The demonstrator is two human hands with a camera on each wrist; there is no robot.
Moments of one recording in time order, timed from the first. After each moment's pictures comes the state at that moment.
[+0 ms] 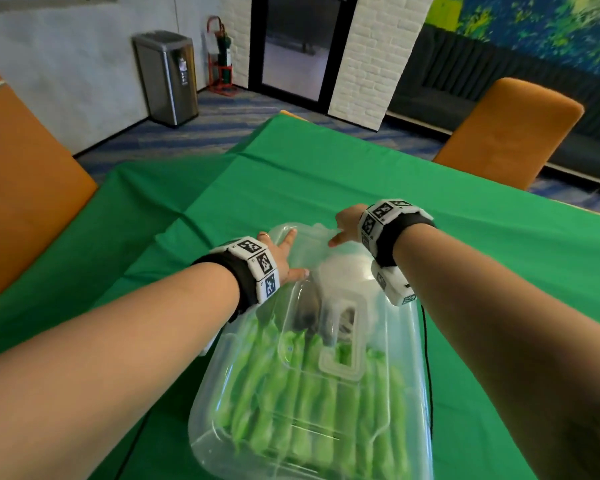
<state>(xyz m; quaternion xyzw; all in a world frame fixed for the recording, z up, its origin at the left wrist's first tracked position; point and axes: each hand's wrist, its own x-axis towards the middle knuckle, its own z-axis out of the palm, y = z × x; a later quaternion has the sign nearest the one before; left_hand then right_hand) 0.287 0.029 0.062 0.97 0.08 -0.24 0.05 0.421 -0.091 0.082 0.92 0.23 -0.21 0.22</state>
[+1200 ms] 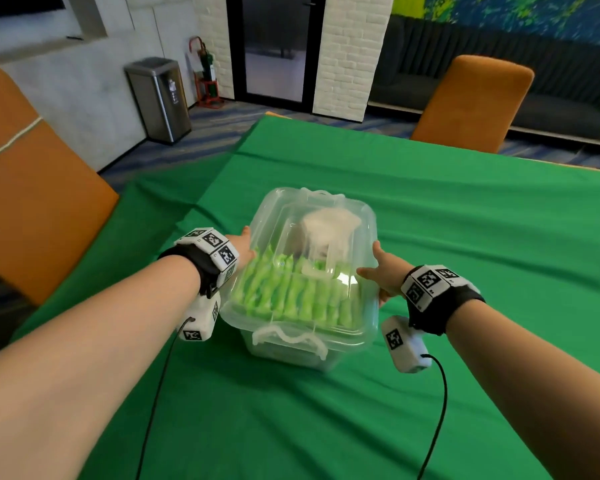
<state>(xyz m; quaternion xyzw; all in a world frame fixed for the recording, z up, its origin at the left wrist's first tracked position) 0.167 0.041 0.078 0.96 0.13 -0.23 0.10 0.193 -0.218 0.091 0.92 0.00 -0.28 -0.27</state>
